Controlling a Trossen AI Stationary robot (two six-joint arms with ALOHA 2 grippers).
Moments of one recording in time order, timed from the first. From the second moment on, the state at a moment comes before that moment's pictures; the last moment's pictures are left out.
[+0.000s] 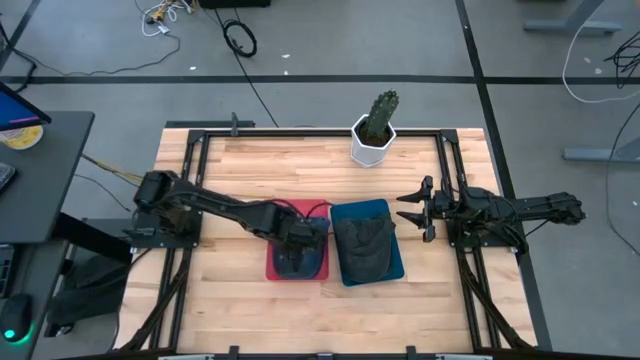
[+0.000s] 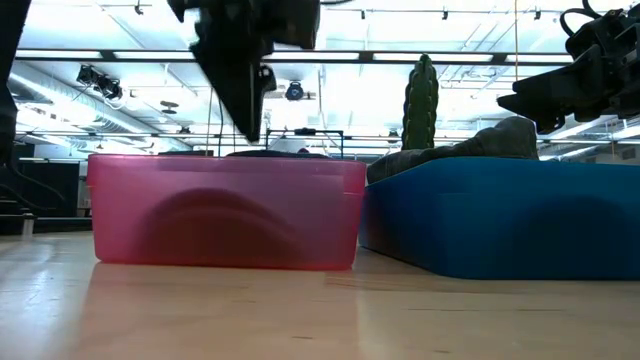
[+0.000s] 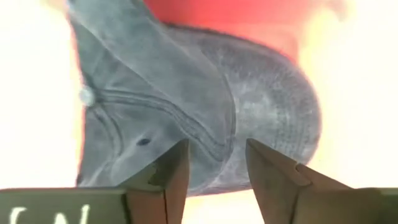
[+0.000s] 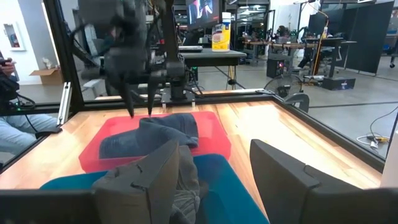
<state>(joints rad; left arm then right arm) -0.22 1.79 1.44 -0.95 -0.09 -0.25 0.06 0.11 0.02 0.10 0.14 0.02</state>
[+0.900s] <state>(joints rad) -0.21 1.46 1.19 -0.63 0.00 -0.09 0.06 0.11 0.02 0.10 0.14 0.02</state>
